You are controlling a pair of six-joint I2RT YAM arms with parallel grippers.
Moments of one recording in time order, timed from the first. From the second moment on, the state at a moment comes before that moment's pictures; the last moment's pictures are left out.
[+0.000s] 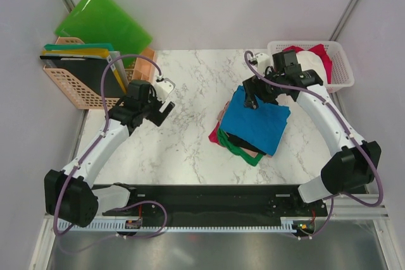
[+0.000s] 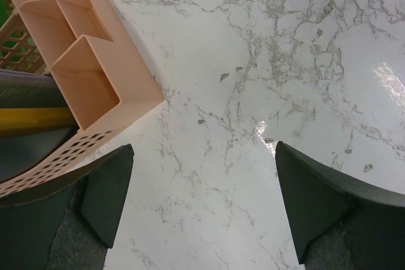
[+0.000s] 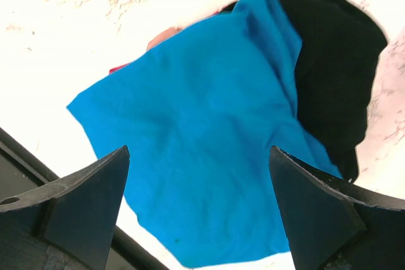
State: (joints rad) left arm -0.32 1.21 0.97 -0.47 -0.05 0.46; right arm 0.28 1.51 1.46 -0.84 -0.36 -0.19
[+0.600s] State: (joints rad) left arm -0.32 1.24 0.95 -0.46 -0.05 0.46; right arm 0.28 1.66 1.21 -0.71 -0.35 -0.21
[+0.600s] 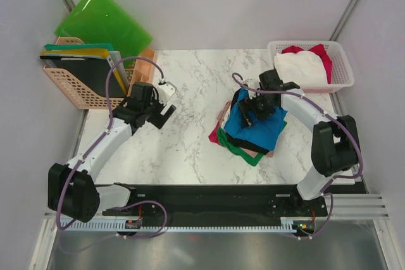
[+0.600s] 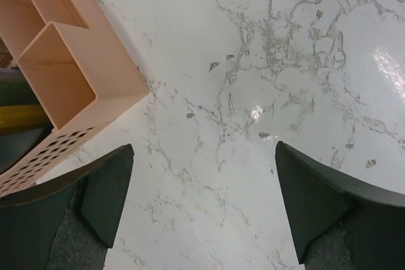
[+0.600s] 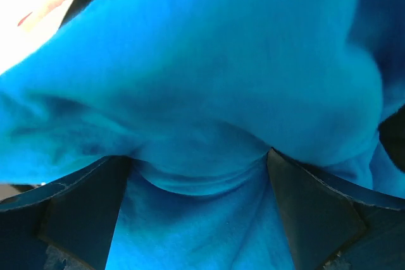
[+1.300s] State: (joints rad) left arm -0.31 1.27 0.92 -0.44 -0.05 0.46; right arm 0.31 1.59 1.05 -0.48 -0.30 -0.30
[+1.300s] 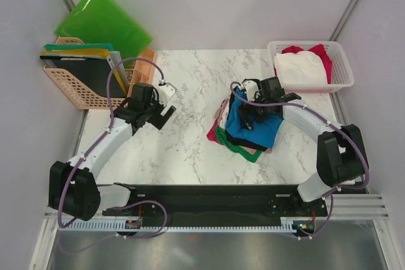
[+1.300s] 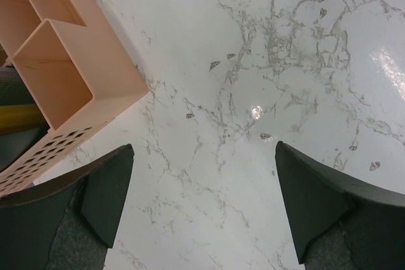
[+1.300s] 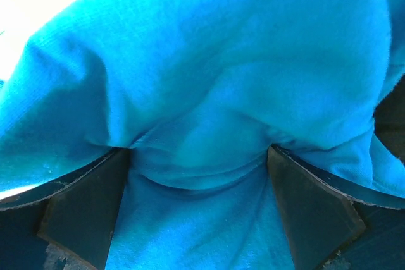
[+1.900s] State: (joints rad) left arm -0.31 1.27 0.92 -0.44 -0.05 0.46; right arm -0.15 1.50 1.01 -0.65 -0.29 -0.65
